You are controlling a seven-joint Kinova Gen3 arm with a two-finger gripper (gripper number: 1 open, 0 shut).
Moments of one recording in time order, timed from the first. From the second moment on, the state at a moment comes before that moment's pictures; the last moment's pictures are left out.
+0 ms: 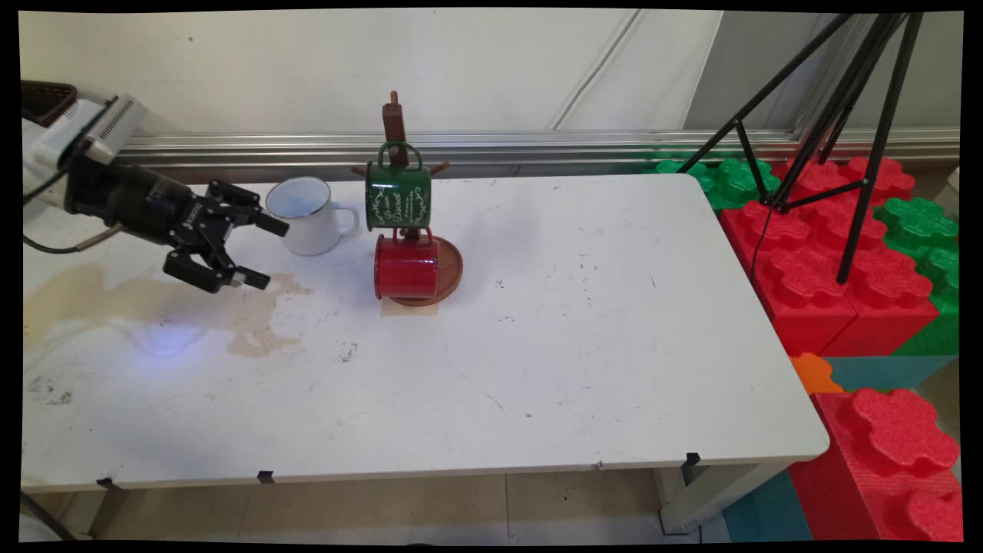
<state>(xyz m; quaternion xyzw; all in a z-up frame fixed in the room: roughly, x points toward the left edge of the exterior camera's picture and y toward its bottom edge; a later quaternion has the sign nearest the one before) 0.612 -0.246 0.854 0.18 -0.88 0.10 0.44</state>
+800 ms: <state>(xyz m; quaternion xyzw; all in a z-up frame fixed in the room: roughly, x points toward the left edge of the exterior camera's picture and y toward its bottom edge) 0.596 -0.258 0.818 0.19 -0.88 0.09 0.43</state>
